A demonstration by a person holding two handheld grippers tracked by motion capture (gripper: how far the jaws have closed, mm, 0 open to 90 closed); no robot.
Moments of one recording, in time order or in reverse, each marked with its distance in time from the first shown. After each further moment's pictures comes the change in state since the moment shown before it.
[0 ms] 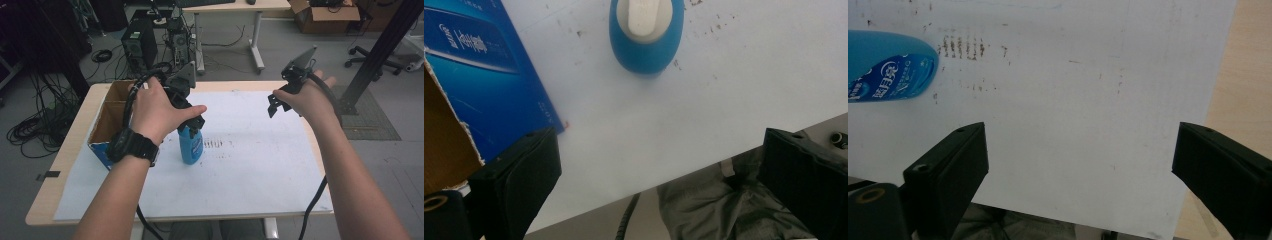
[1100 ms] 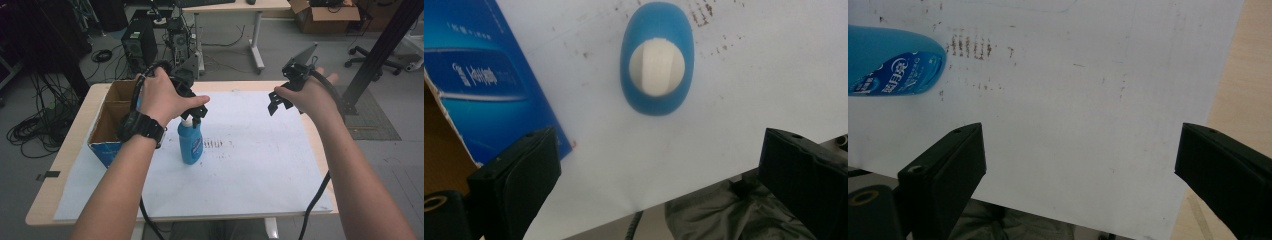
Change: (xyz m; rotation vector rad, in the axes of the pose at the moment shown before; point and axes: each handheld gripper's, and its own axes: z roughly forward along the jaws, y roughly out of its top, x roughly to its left) left arm 0.005 0.038 0.009 0.016 0.006 0.026; right arm -0.003 0.004 -0.005 -0.006 0.026 -0.033
